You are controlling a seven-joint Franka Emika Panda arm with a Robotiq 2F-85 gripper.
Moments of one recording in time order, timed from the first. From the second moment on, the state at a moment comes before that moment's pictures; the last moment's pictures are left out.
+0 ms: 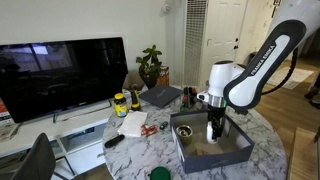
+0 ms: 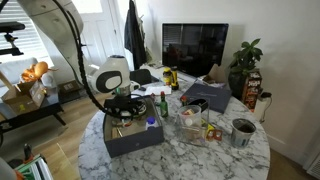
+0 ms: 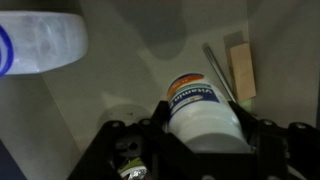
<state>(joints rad) 0.11 0.26 0.12 -2.53 0.09 2.78 -0.59</state>
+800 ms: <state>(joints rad) 0.09 0.30 0.10 -2.52 -0.15 2.98 -0.46</state>
